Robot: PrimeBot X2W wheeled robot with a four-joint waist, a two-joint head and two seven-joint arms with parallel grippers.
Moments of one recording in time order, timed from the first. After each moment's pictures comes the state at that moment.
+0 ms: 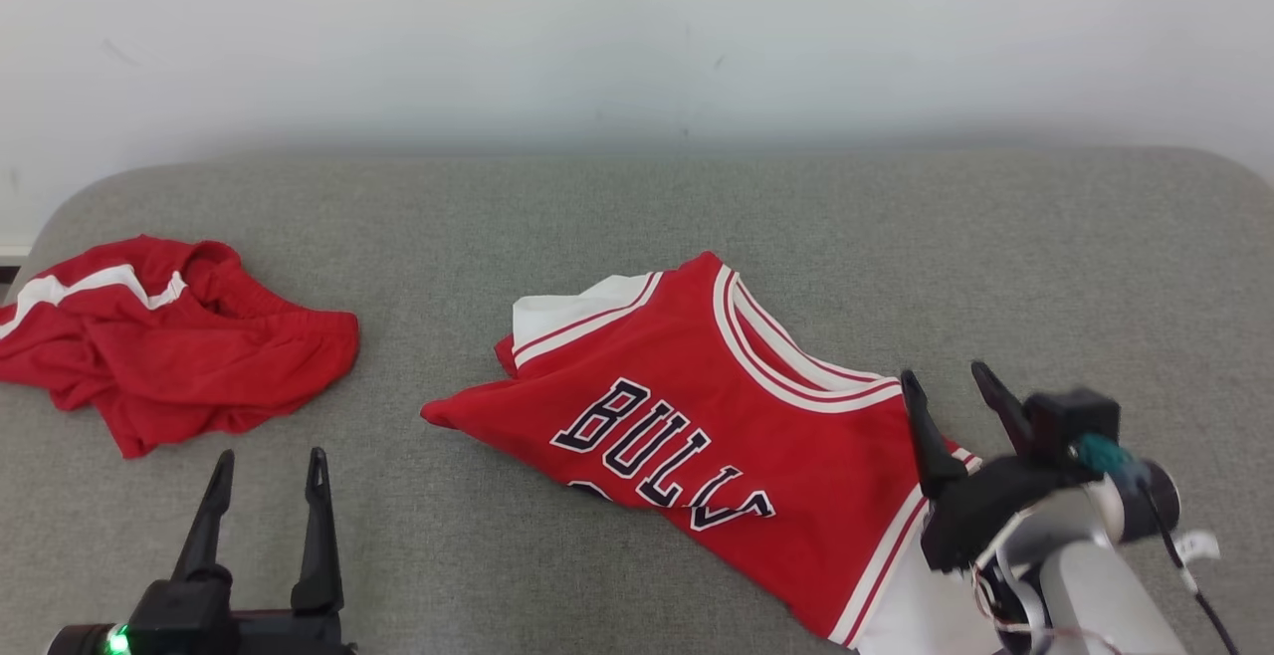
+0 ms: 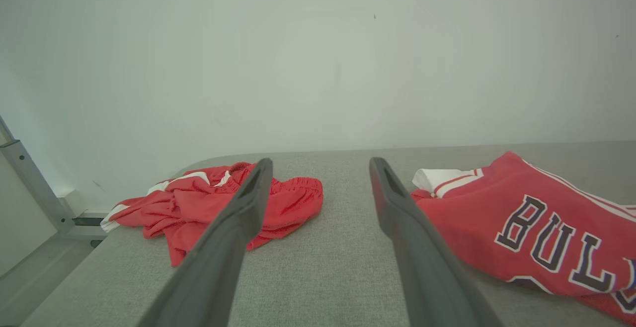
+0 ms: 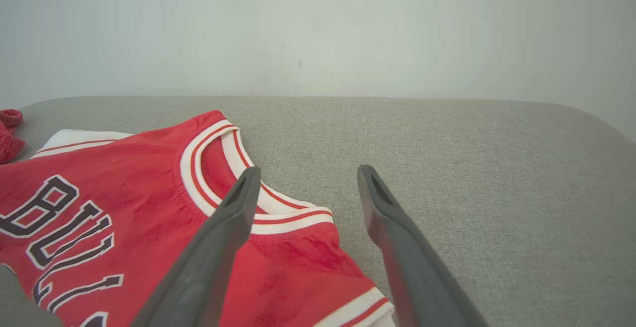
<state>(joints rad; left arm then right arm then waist) -0.05 0.29 -0.18 0.08 -0.30 0.13 -0.26 -0.29 -0.14 0.01 0.41 0.13 0.13 -0.01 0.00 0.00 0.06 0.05</state>
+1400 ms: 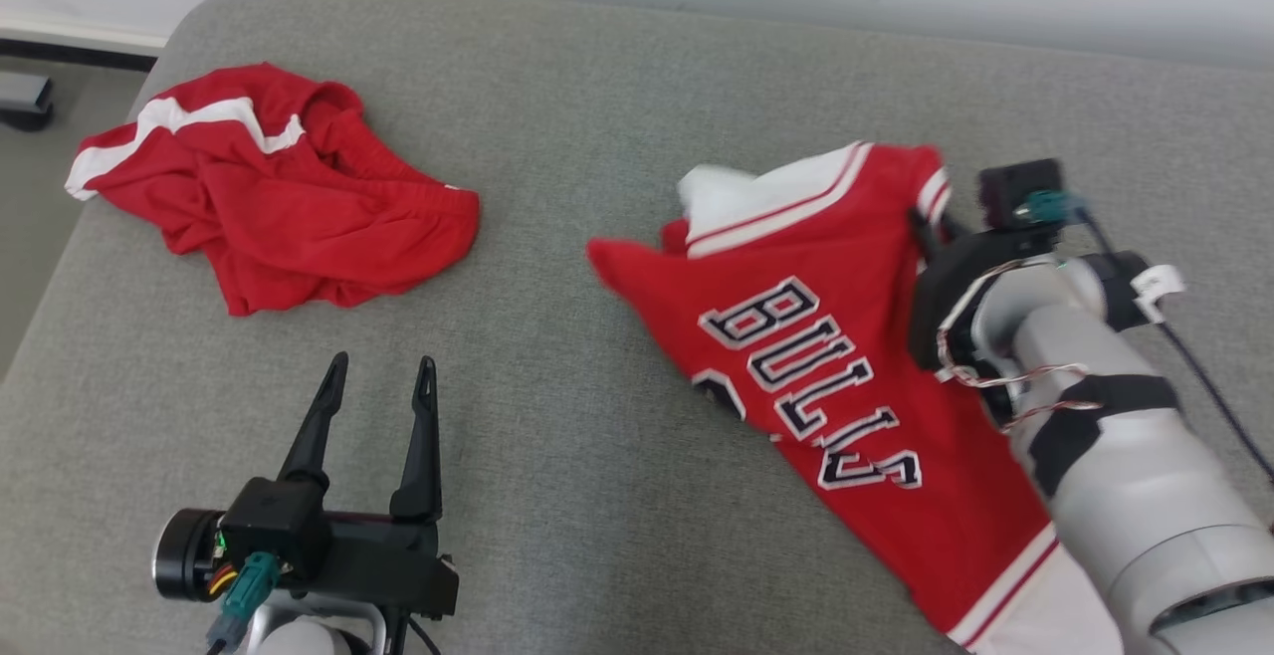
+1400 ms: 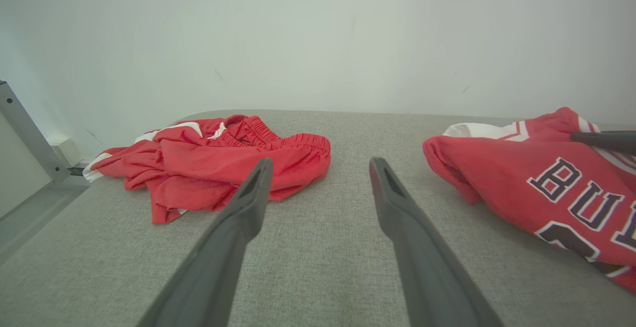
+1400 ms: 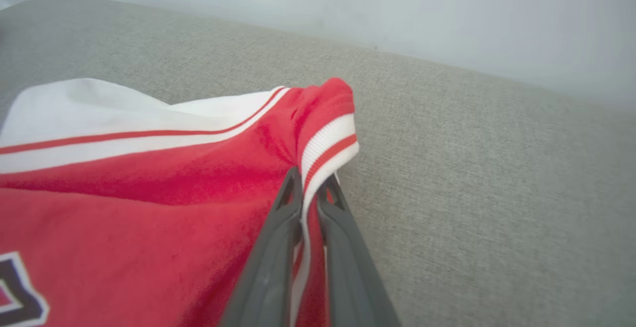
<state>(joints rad) -0.24 0.13 -0.19 0.20 -0.23 -0.01 -0.26 -0.98 -0.19 0.29 1.23 0.22 0.13 -0.04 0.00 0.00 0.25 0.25</state>
